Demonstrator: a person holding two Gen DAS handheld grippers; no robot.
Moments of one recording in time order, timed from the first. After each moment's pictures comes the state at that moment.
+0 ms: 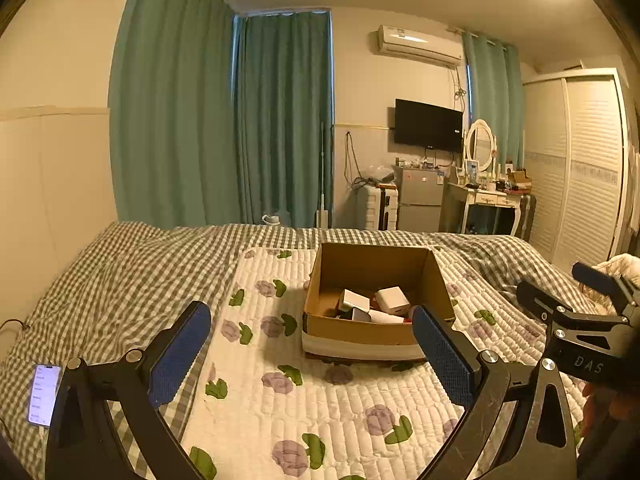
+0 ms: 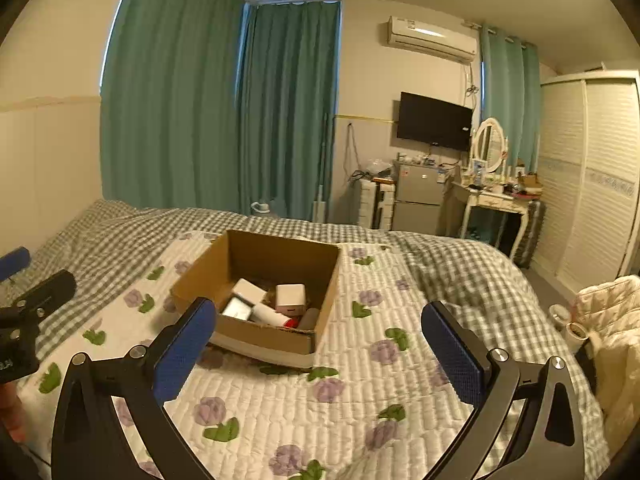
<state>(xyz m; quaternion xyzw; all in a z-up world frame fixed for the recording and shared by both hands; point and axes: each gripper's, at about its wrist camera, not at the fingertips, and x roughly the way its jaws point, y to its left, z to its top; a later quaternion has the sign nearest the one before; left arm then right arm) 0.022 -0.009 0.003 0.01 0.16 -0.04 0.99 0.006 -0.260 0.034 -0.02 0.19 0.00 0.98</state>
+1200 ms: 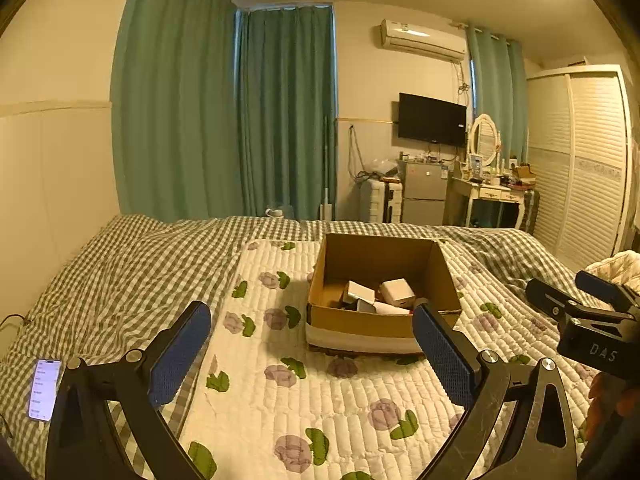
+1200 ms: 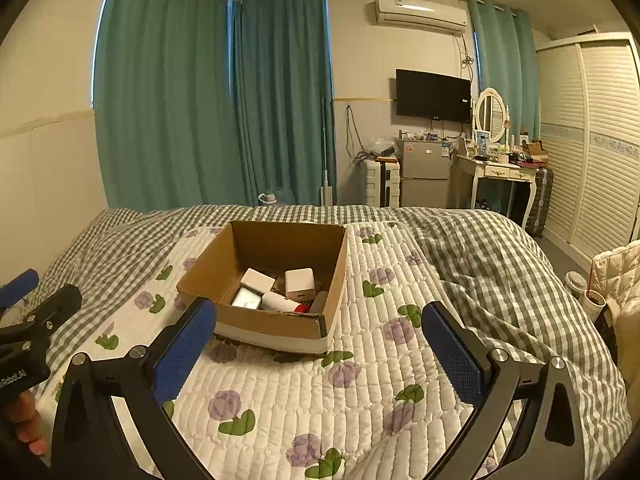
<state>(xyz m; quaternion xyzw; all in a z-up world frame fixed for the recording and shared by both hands) 0.024 -0.009 -0.005 0.01 0.17 -0.03 0.98 0.012 -0.270 0.020 0.03 0.22 0.01 0.98</state>
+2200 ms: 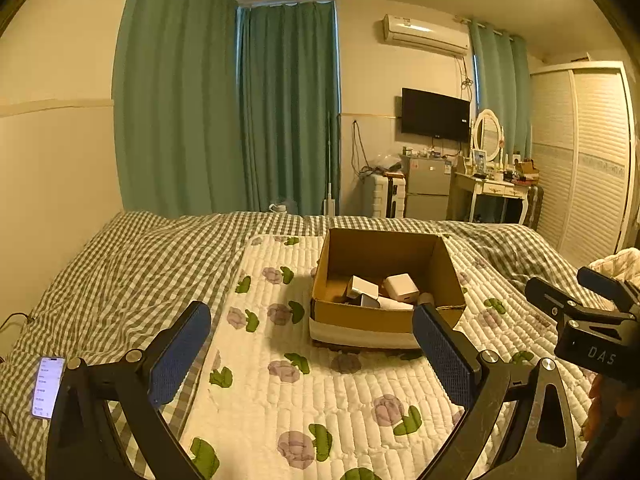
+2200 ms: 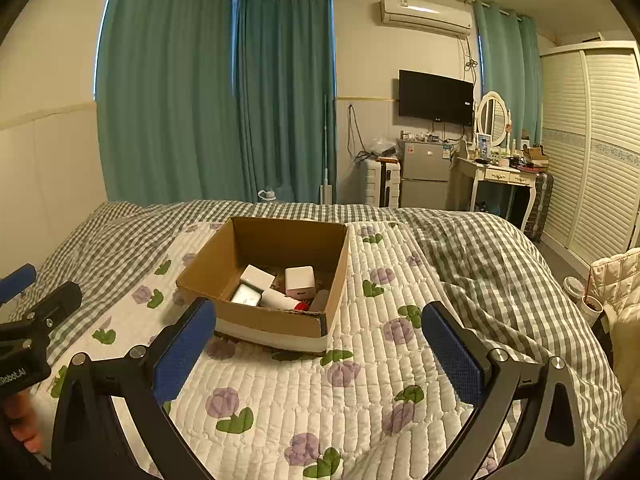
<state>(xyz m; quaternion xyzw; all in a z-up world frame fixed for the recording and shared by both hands) 0.024 -0.010 -0.007 0.02 0.18 -0.03 0.98 0.014 -0.270 0.015 0.02 0.22 0.01 0.98</state>
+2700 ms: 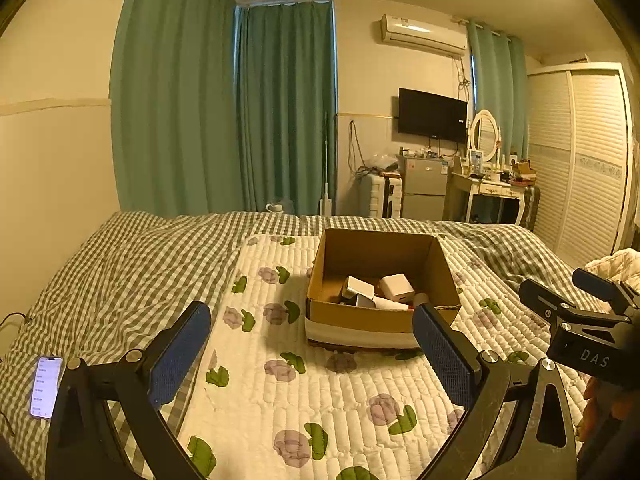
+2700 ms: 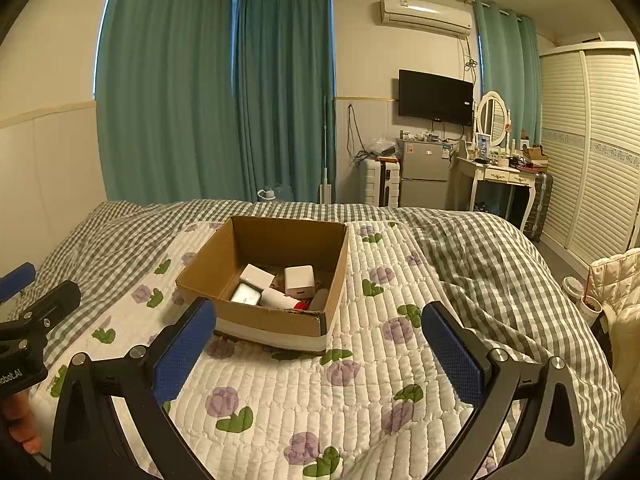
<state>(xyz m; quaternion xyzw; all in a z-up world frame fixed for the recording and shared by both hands) 0.023 -0.012 -0.005 0.02 0.18 -0.03 0.98 0.013 -0.271 0.015 0.02 0.22 0.01 0.98</state>
